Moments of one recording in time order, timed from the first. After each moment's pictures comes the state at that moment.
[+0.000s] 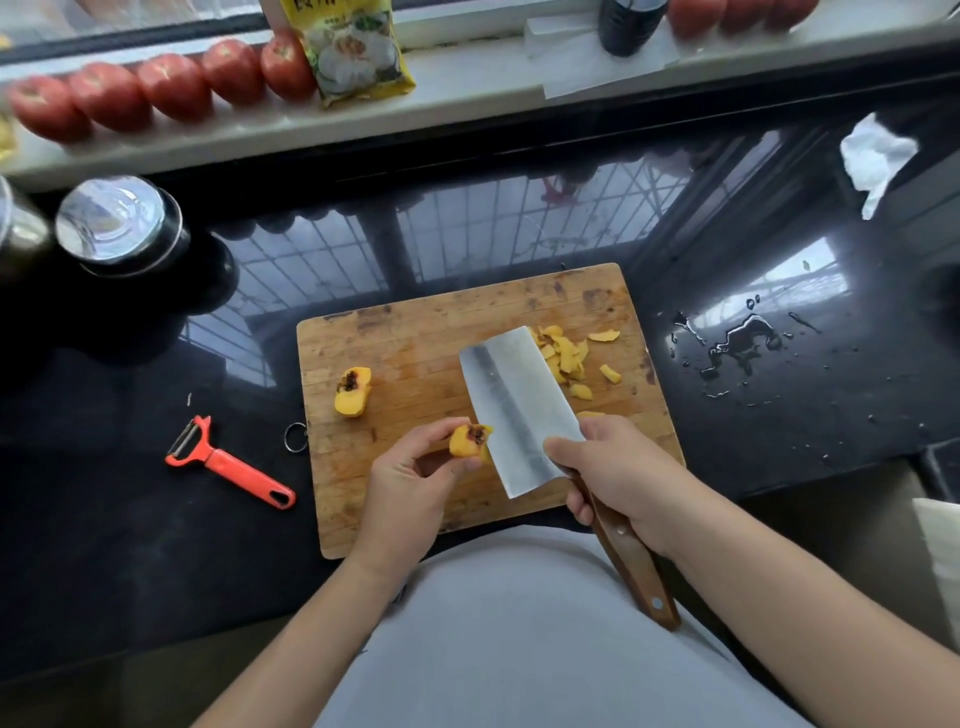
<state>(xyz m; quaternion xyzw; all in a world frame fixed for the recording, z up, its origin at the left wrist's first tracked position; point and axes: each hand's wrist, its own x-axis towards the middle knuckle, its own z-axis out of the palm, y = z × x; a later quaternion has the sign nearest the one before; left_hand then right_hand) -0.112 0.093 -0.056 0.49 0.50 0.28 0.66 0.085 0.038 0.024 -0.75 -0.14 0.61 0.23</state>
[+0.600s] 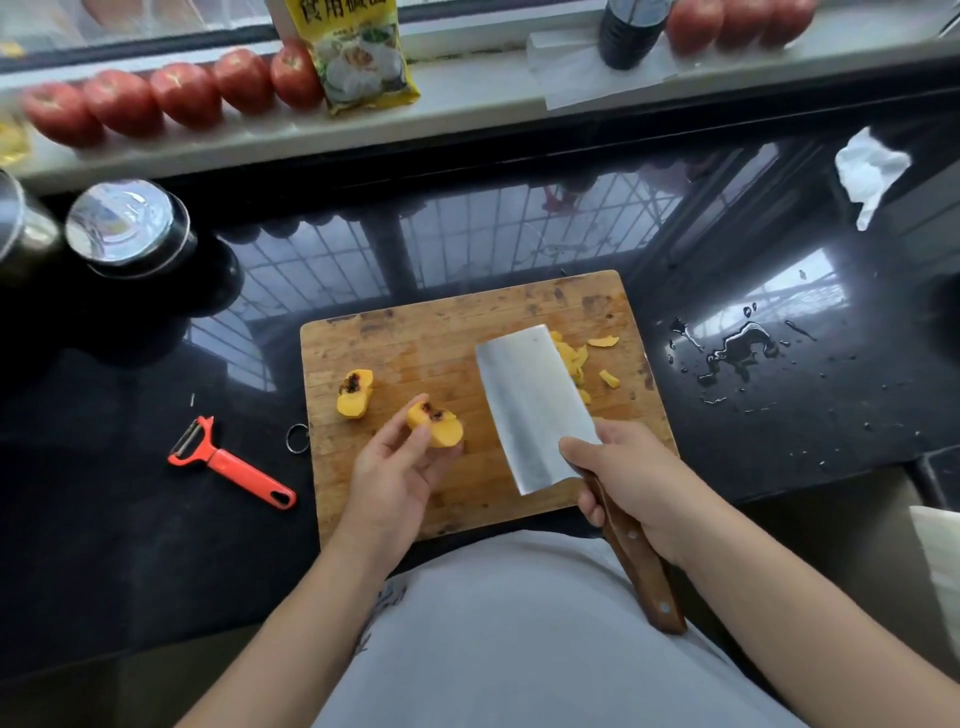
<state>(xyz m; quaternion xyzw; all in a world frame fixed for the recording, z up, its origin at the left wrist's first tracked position) -0.115 0.108 -0.060 0.18 0.49 0.33 0.79 0.093 0.025 0.022 -0.75 -0.14 0.59 0.25</state>
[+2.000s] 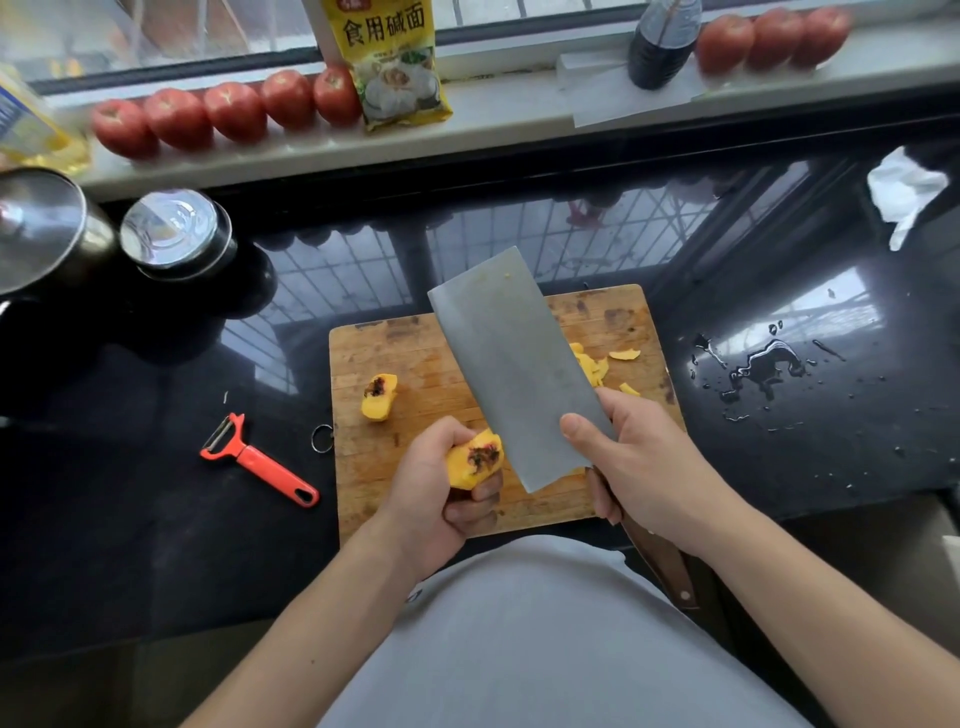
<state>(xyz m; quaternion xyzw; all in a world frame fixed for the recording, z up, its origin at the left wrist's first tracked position) -0.096 0.110 0.002 0.21 0.46 0.10 0.85 0.088 0.039 0.057 -0.71 -0.40 0.51 0.28</state>
